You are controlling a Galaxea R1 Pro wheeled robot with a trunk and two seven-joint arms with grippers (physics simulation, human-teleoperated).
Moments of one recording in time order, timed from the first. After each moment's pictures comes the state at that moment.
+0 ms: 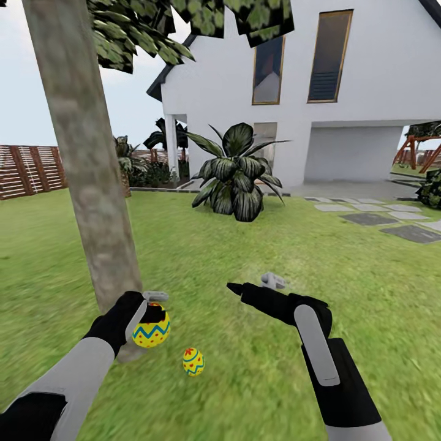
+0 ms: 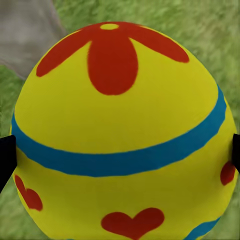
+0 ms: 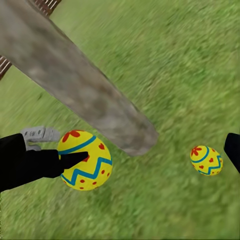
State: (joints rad) left arm -0.84 0.03 -0.09 -0.60 0.09 0.79 0.07; right arm -0.47 0.12 0.11 -1.59 -0.76 0.95 -0.22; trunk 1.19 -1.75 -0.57
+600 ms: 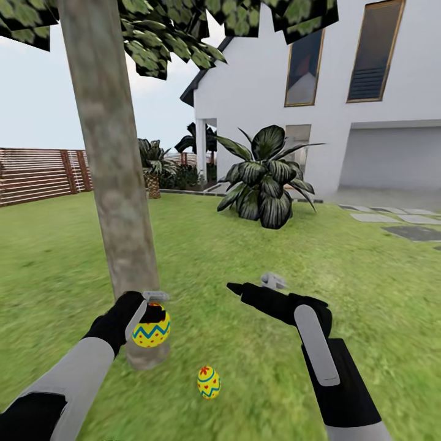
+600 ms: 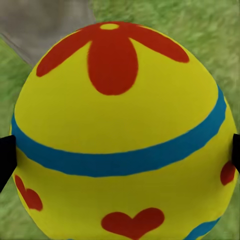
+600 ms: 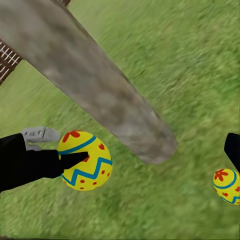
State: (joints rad) left arm -0.84 0.03 -0.09 -0.60 0.09 0.79 0.07; right arm -0.47 0.12 0.11 -1.59 -0.76 0.95 -0.22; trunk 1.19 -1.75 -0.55
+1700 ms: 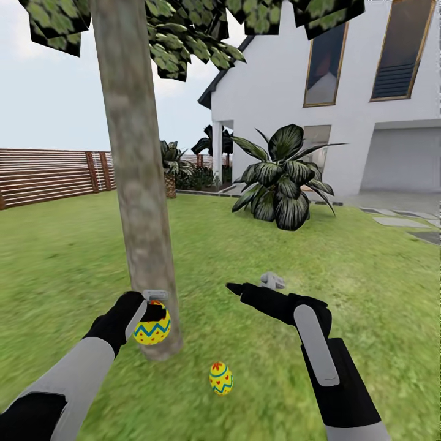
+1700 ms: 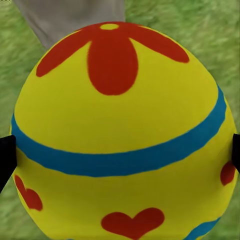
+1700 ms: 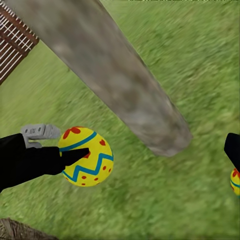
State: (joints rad) left arm -0.84 0.03 -0.09 -0.59 0.09 0.76 0.07; right arm -0.47 0.13 0.11 -1.59 -0.76 0.95 -0.22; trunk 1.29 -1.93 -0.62
